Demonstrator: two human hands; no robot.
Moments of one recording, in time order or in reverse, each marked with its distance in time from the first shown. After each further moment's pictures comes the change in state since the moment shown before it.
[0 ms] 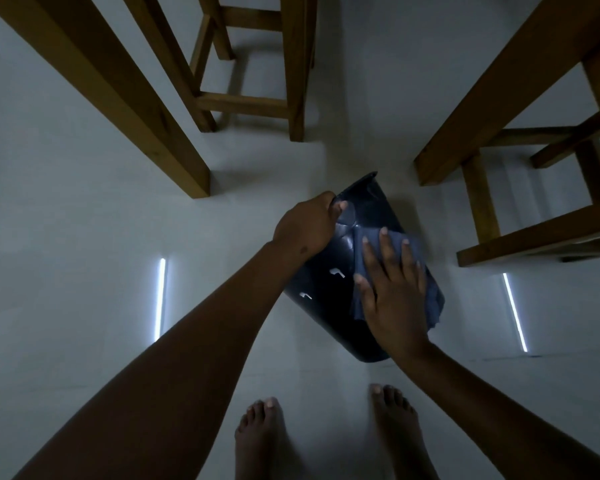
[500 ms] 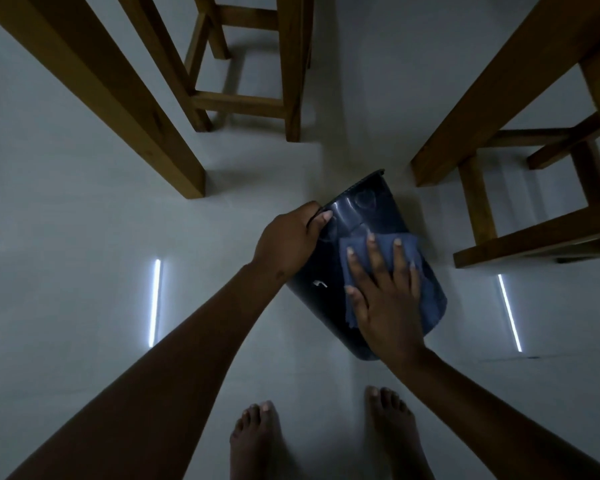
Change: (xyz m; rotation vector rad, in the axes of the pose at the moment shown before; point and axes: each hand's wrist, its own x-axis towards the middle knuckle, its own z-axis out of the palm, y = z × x) left_hand -0.018 -0.027 0.005 -0.076 0.127 0.096; right_hand -0.006 -0.003 0.003 -0.078 0.014 -0.091
